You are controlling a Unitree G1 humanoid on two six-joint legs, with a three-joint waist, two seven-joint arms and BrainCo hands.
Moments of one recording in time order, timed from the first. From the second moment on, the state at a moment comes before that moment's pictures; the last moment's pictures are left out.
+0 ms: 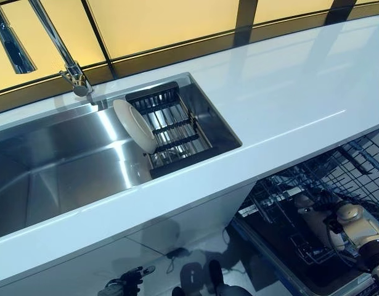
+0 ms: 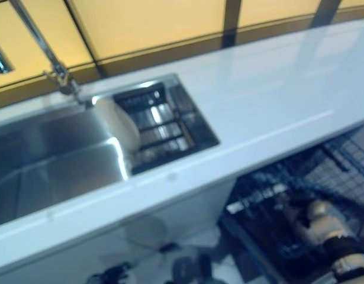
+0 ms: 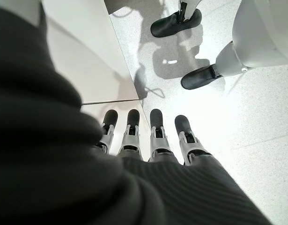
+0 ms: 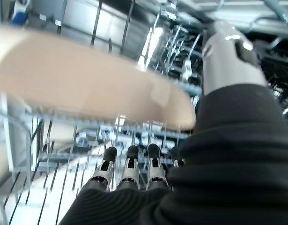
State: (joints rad) left arm -0.12 0.28 -0.26 1.14 -0.37 0.04 -0.16; right arm -0.35 -0.90 0.22 0.56 -0.08 0.35 0.18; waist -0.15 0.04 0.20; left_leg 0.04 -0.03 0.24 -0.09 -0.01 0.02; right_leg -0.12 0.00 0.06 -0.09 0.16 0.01
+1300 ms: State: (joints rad) left arm -0.10 0.31 -0.30 1.17 -0.39 0.04 -0.14; right arm -1.16 -1.33 0.68 0.69 -0.01 0.27 0.08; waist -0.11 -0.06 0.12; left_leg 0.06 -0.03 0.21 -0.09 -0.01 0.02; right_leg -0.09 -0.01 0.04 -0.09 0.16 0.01
